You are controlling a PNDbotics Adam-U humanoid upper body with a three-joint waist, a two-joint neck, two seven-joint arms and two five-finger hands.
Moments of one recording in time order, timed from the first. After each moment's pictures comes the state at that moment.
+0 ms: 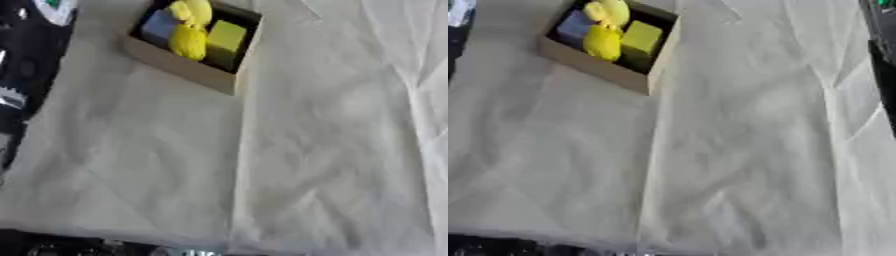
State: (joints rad) left arm -1.26 0.28 -0.16 -0.96 -0.95 -0.02 -0.39; right arm -0.93 -0.50 0.09 -1.50 0.19 0.17 0.06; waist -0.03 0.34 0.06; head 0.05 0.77
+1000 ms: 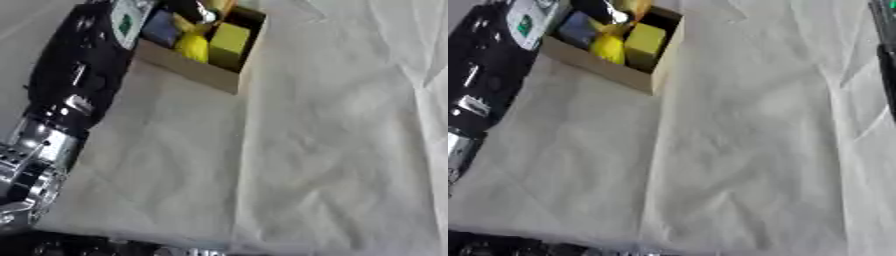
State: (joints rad) left arm -1.25 0.26 -0.12 -0.98 -0.94 -0.04 -0.35; right arm -0.91 -0.50 0.09 -1.50 0.19 0.18 0.06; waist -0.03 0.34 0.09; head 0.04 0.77
